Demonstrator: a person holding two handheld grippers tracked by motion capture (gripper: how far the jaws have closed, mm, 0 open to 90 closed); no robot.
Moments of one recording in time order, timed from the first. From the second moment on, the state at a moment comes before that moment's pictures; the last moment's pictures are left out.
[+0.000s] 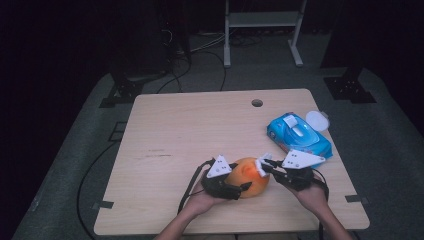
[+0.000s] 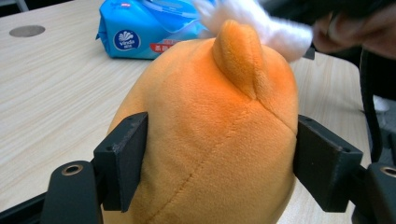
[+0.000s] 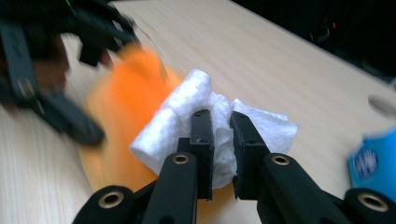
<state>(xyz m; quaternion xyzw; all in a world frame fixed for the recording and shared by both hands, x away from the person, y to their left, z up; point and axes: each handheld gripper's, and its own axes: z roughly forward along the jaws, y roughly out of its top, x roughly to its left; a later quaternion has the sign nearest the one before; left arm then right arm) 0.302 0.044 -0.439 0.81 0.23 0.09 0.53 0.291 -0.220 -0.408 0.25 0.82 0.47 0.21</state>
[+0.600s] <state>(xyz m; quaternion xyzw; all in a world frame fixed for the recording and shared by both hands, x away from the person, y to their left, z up) 0.303 0.048 -0.440 0.82 0.22 0.07 0.53 0.305 -0.241 -0.421 0.30 0.81 0.48 0.15</state>
